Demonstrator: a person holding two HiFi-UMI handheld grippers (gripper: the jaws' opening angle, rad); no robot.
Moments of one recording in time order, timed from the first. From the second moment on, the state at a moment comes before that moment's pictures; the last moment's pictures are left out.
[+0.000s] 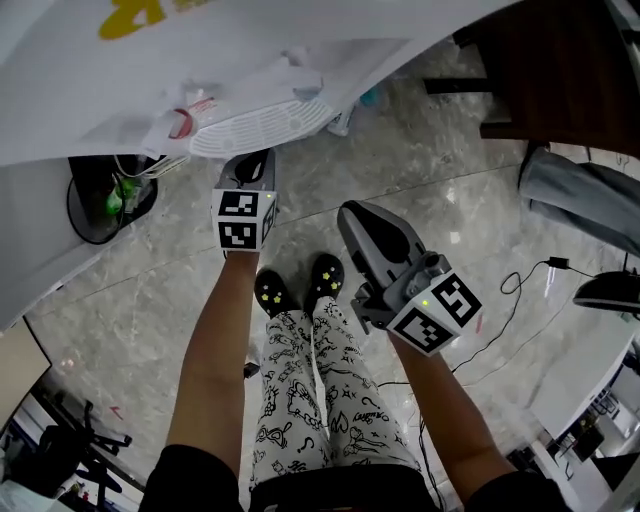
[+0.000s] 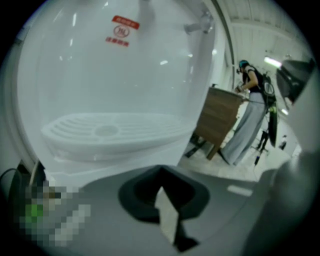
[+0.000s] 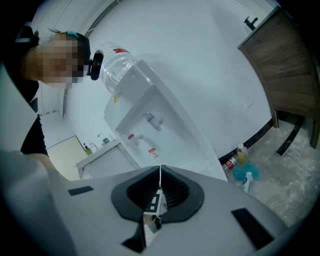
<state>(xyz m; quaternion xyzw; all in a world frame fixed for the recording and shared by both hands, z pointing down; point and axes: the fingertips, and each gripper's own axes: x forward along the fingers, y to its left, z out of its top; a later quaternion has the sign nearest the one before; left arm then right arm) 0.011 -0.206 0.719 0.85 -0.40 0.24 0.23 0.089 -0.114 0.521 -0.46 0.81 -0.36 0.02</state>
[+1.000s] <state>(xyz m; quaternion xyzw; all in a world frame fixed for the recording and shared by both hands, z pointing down) -0.064 -0.038 0.244 0.91 -0.39 0.01 0.16 0.010 -0.004 0.229 -0.40 0.88 -0.23 0.02</state>
